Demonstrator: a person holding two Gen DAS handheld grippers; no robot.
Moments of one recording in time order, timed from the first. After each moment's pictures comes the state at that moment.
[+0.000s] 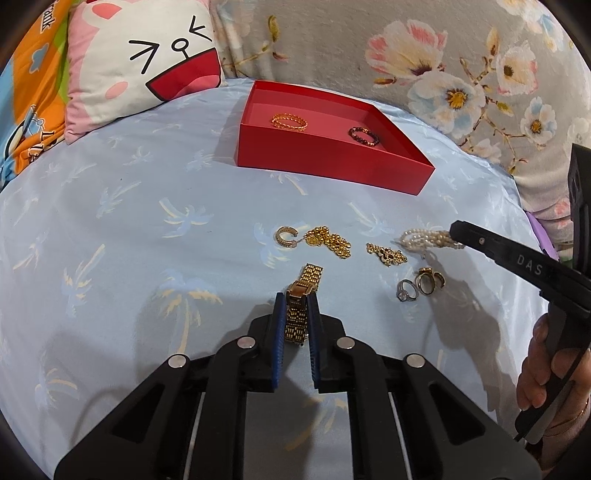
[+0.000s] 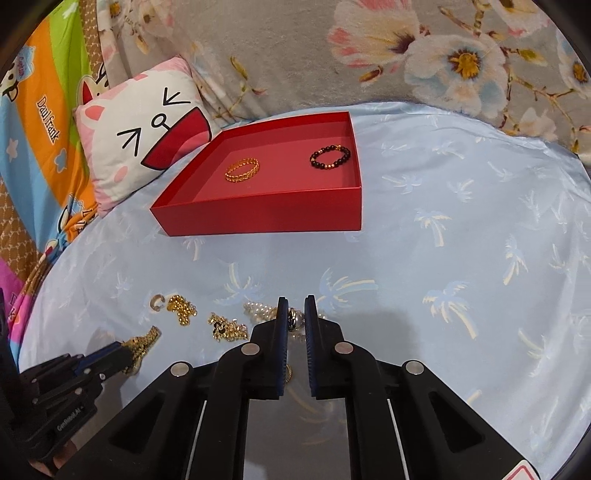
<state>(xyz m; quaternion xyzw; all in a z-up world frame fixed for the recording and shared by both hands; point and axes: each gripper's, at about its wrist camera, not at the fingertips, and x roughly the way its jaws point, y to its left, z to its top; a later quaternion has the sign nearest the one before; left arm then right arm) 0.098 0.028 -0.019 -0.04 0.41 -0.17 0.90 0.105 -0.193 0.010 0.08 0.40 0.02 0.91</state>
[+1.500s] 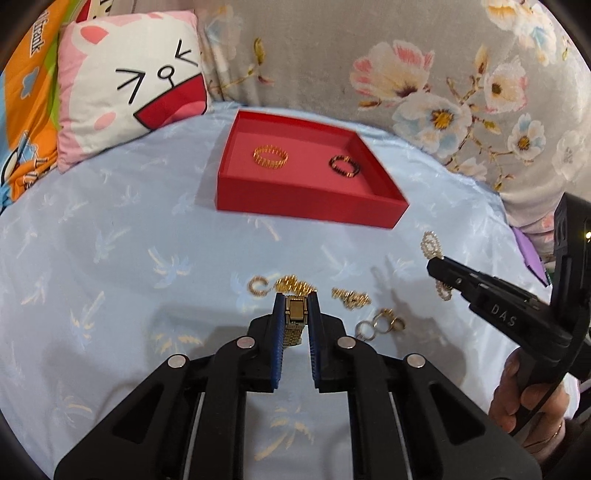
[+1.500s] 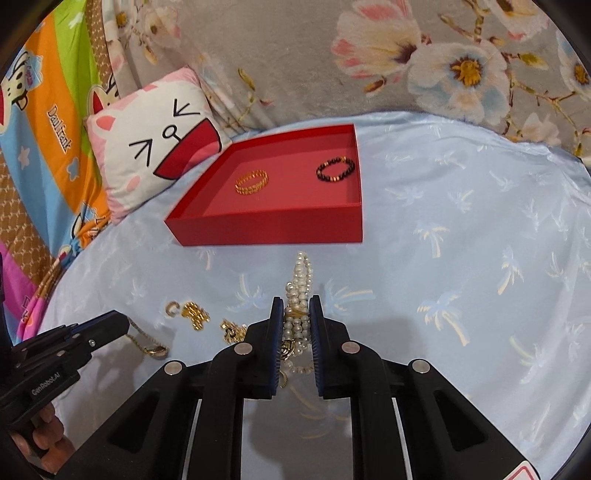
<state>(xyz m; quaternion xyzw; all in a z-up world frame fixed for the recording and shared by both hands) 0.105 0.016 0.030 -0.05 0.38 -0.19 0.90 0.099 -0.201 0.031 0.10 0.39 0.05 0.92</state>
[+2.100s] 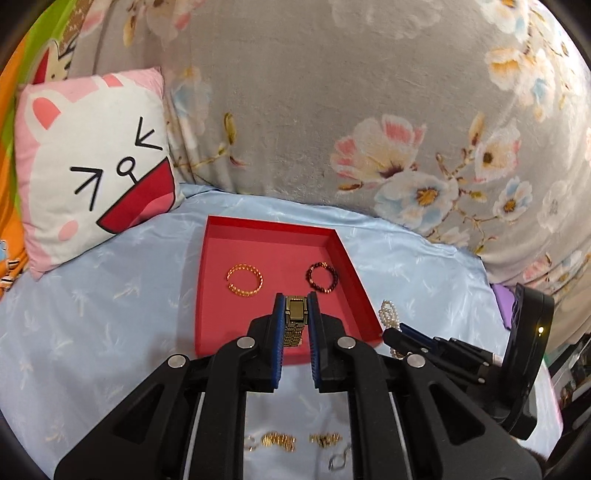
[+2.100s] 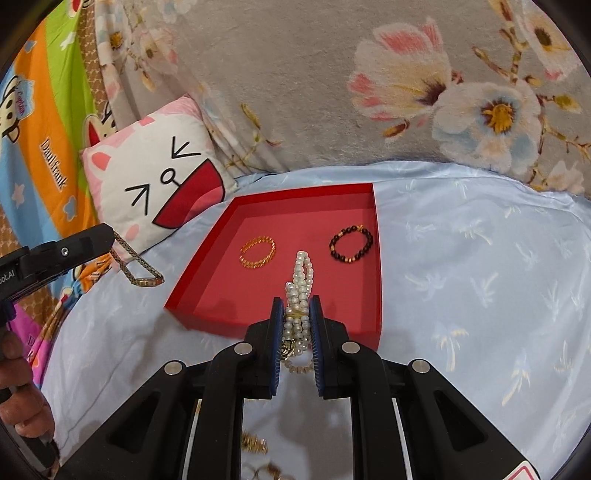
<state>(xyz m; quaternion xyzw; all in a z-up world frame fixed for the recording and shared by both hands) 0.221 0.001 0.127 -0.07 0.33 -0.23 0.91 0.194 -0.207 0.074 0.10 0.36 0.06 0.93</state>
